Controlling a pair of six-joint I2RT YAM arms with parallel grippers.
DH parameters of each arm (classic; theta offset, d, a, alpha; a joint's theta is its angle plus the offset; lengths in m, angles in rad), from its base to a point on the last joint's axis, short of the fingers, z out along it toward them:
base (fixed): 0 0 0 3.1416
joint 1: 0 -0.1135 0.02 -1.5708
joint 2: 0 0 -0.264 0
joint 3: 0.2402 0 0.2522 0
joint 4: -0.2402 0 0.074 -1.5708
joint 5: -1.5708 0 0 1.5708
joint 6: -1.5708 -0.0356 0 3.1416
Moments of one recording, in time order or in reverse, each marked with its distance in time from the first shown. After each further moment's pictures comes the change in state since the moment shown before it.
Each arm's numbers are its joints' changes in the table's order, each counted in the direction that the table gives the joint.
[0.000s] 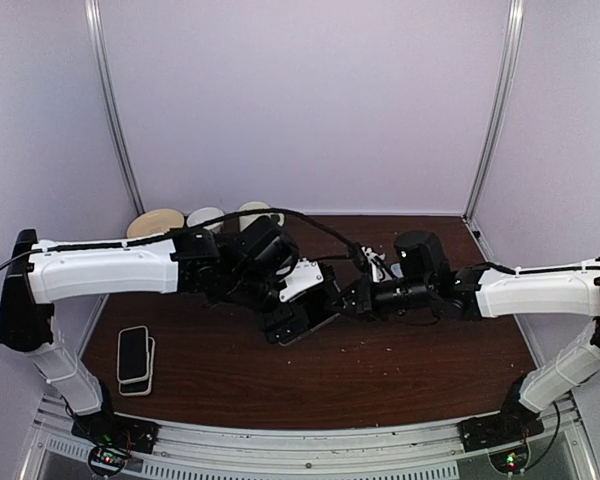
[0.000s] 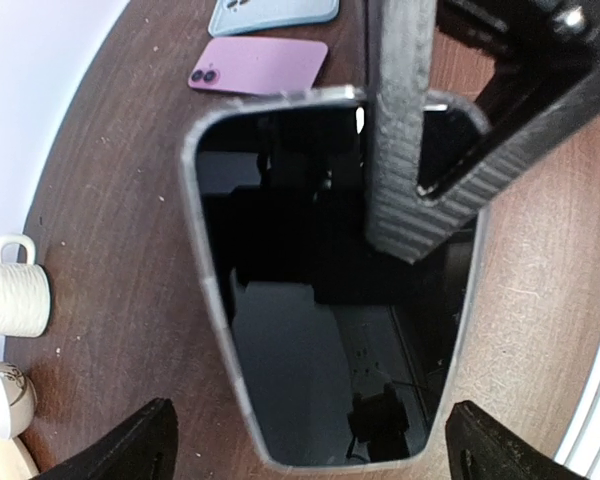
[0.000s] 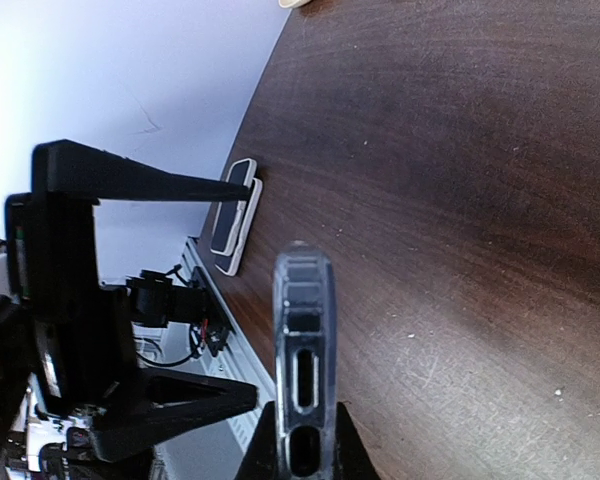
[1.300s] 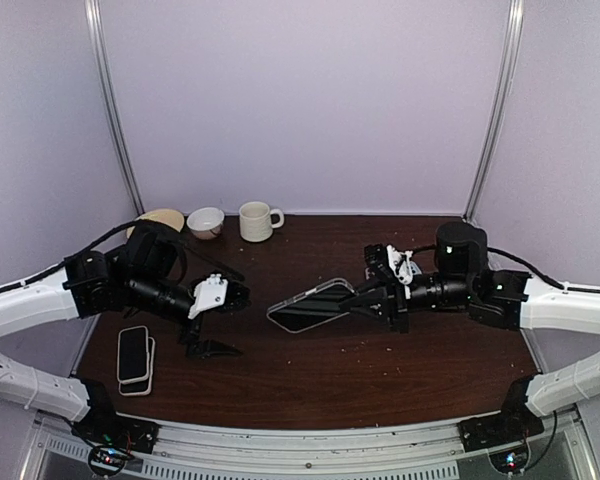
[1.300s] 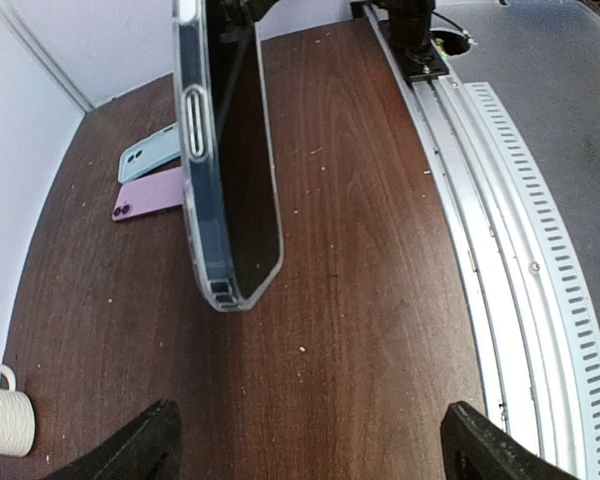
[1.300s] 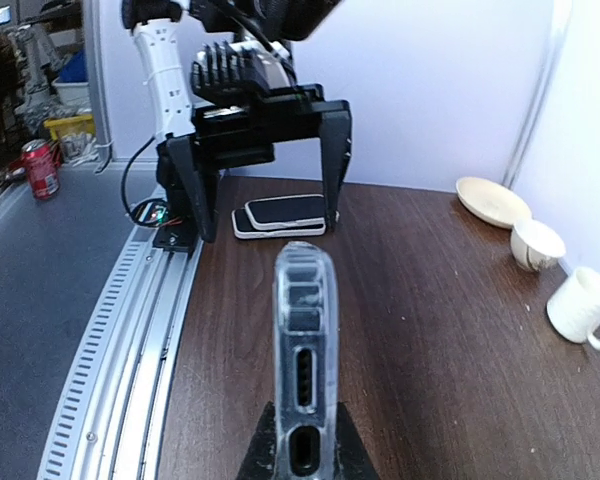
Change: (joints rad) left arm -0.219 0.562 -0.464 0.122 -0.587 -0.394; right arm -0.039 0.266 -0.052 -0.013 0.097 1.083
